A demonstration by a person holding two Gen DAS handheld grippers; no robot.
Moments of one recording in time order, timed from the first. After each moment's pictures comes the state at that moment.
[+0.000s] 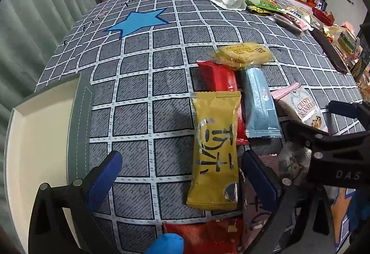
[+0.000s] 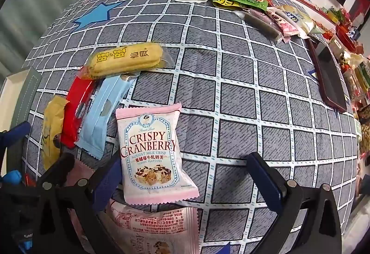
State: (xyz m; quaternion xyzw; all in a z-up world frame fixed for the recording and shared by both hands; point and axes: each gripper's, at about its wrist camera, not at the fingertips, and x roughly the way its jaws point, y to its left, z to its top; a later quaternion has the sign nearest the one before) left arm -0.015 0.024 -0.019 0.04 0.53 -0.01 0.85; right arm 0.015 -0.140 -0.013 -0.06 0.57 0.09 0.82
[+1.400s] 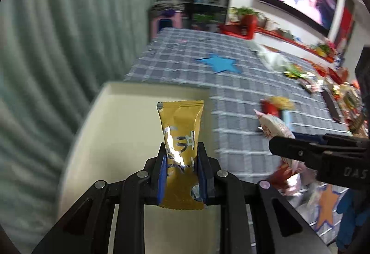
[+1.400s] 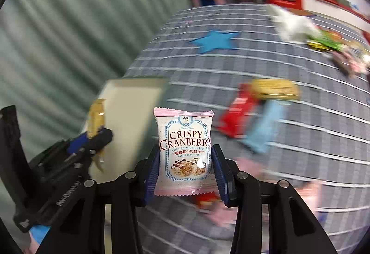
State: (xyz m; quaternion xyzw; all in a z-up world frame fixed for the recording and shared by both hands) left arm -0.119 0.161 0.063 -0.06 0.43 0.09 0.90; right arm -0.055 -0.009 0.073 0.03 0.51 0.32 0.79
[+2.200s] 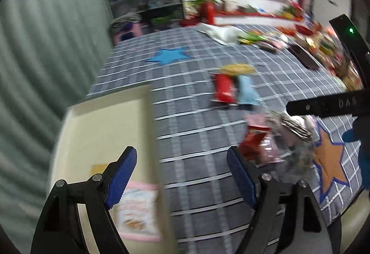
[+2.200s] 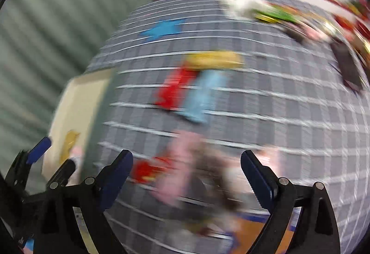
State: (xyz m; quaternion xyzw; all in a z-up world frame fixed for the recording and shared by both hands) left arm -0.122 0.053 0.050 0.09 0.42 -0.03 0.90; right arm -0.058 -0.129 0.032 0.07 0.54 0.16 0.82
